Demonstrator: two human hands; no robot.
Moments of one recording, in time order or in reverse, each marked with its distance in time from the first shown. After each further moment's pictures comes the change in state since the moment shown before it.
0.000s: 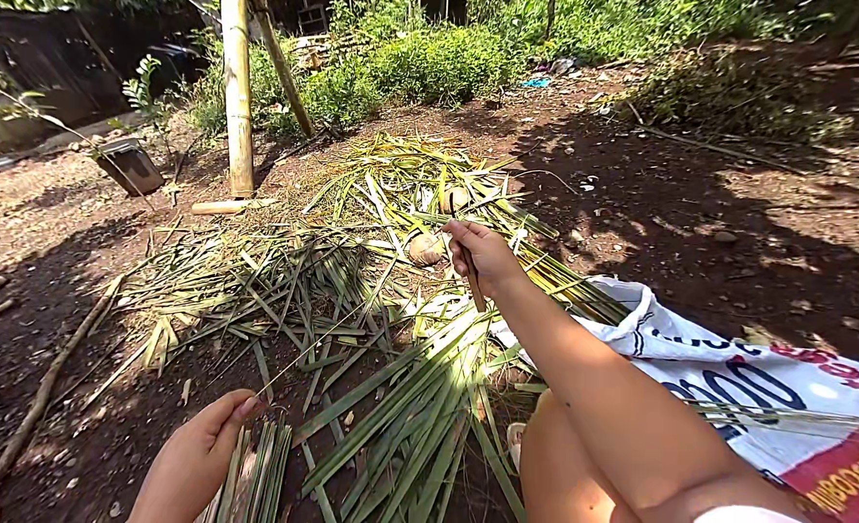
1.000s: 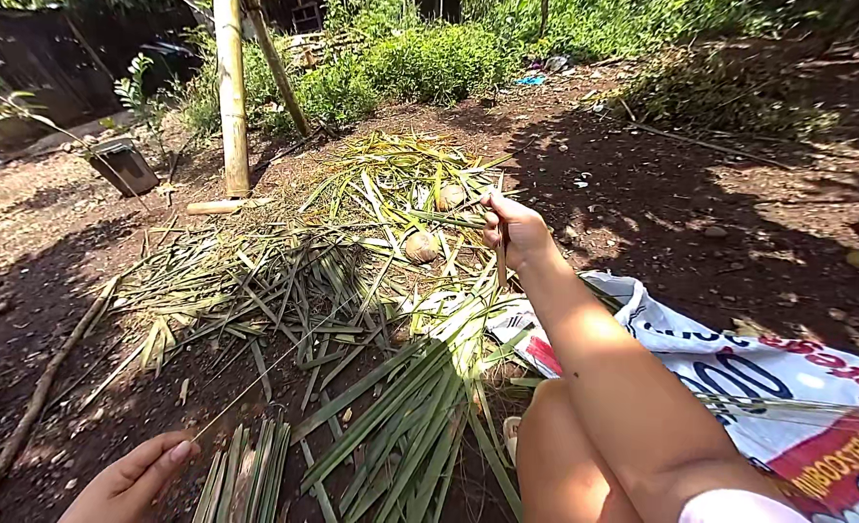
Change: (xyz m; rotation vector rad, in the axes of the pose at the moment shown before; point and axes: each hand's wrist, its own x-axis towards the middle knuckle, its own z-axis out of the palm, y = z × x) left_hand -0.027 -0.070 -0.046 -0.397 -0.206 -0.114; right_hand 0.025 -0.022 -0.046 0.221 0.105 -0.043
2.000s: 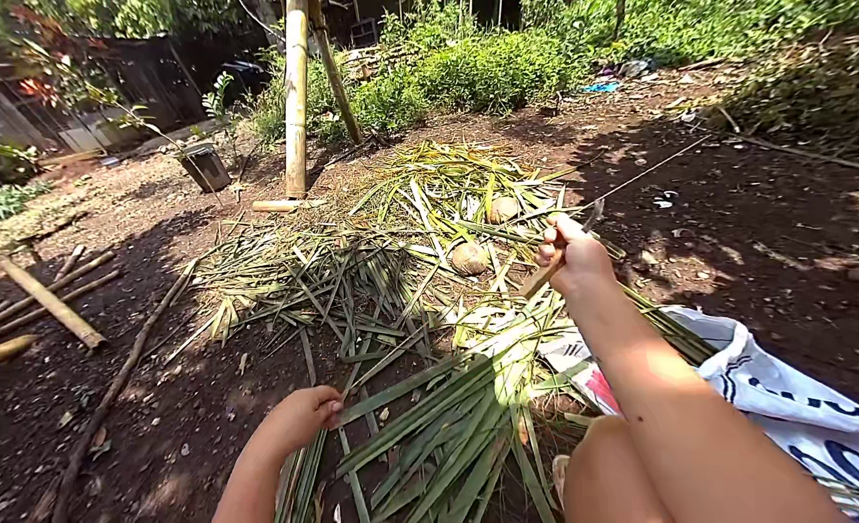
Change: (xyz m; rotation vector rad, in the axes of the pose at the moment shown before) left_hand 0.061 0.042 0.088 0.375 -0.436 -0.280; right_hand -0.003 0.023 0.000 0.130 0.253 -0.020
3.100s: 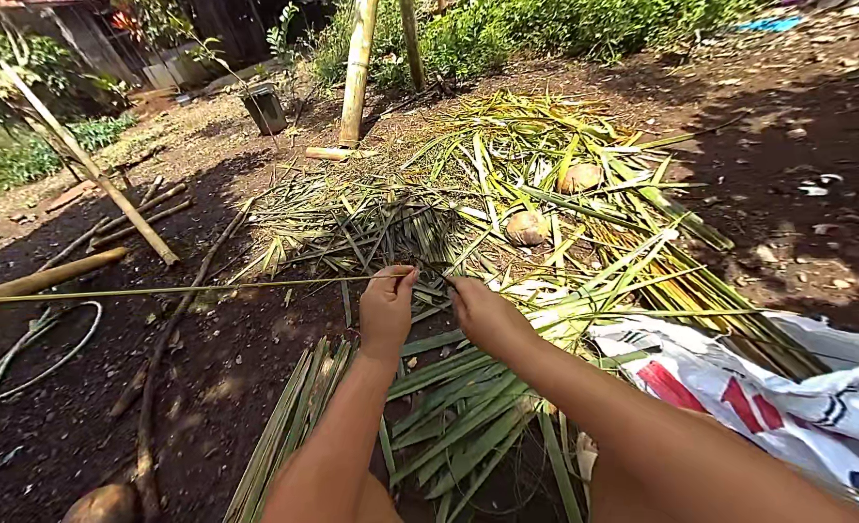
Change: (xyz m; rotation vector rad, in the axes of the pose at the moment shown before) left_hand 0.029 0.094 0.026 -0.574 1.071 0.332; right_hand -0.162 0.091 0.076 -1.539 -1.005 -0.191
